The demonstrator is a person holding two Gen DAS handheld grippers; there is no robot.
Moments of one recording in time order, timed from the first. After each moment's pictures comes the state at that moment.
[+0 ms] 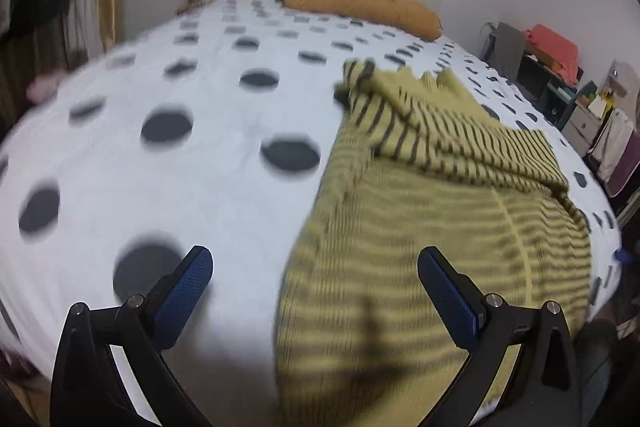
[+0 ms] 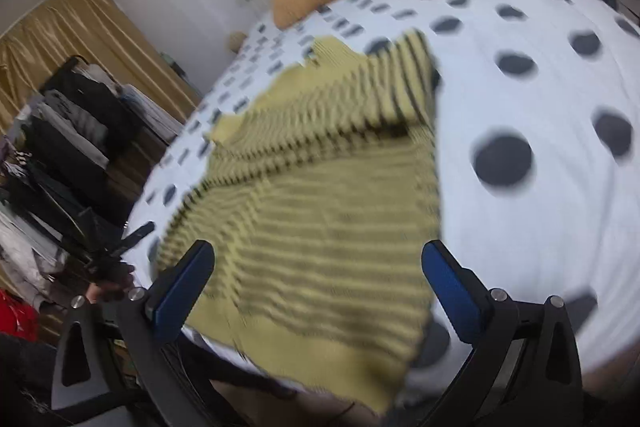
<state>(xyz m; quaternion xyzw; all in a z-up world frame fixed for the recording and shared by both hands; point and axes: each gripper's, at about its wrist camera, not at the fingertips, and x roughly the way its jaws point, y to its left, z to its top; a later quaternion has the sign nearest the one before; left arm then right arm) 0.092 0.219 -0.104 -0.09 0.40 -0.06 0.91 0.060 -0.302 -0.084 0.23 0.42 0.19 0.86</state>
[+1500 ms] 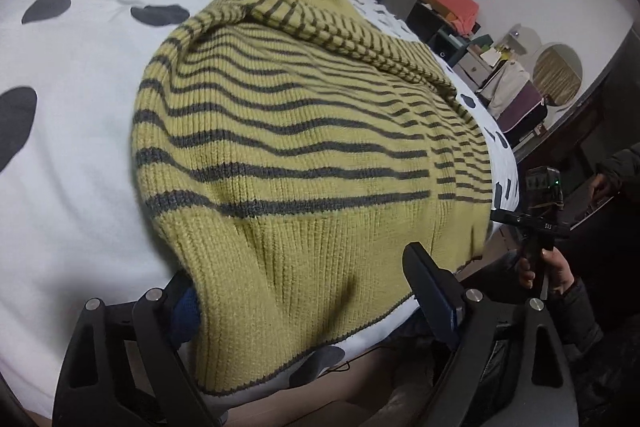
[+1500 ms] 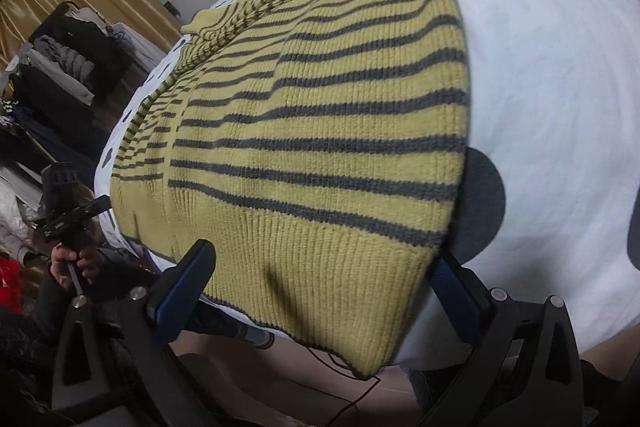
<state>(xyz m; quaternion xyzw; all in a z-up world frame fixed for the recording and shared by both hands) 0.048 0.192 -0.163 -0.13 0.47 -0.30 0.82 0.030 -0.276 -0.197 0.19 0.49 0.22 0.83</state>
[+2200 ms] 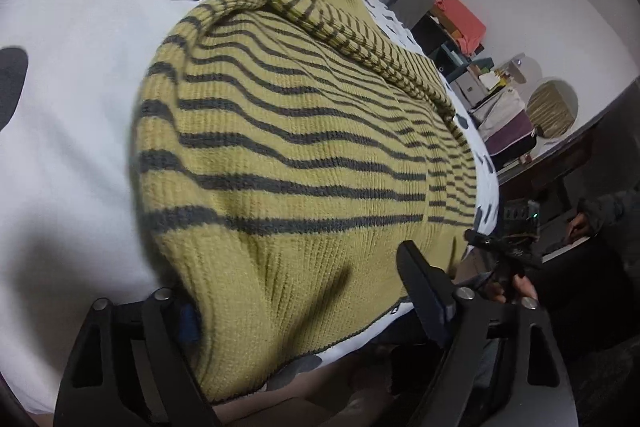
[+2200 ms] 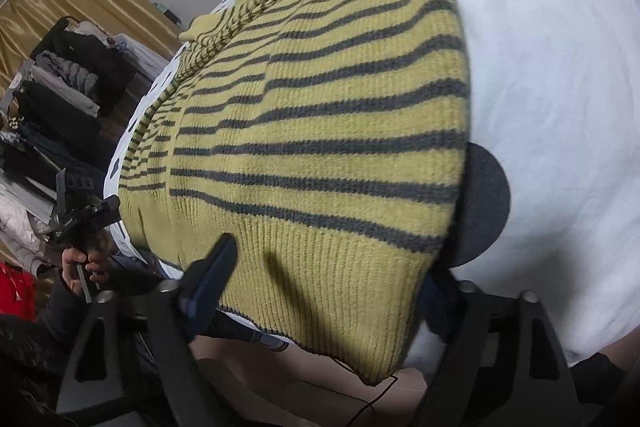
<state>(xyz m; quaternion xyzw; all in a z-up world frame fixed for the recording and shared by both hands) 0.066 0.210 -0.169 -0.22 0.49 -0.30 0.79 0.032 -0.285 -0.202 0.22 0.49 0.22 0.82</state>
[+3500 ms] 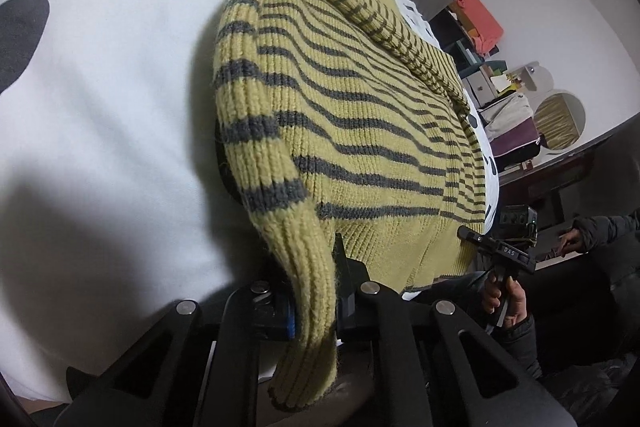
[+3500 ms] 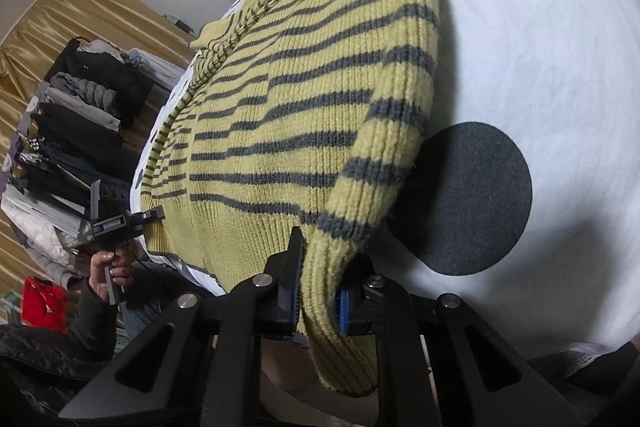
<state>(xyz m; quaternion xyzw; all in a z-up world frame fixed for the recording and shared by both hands) 0.070 0.219 -0.182 -0.23 0.54 -0.28 0.76 0.032 -0.288 -0.209 0.27 0.49 0.25 0.79</state>
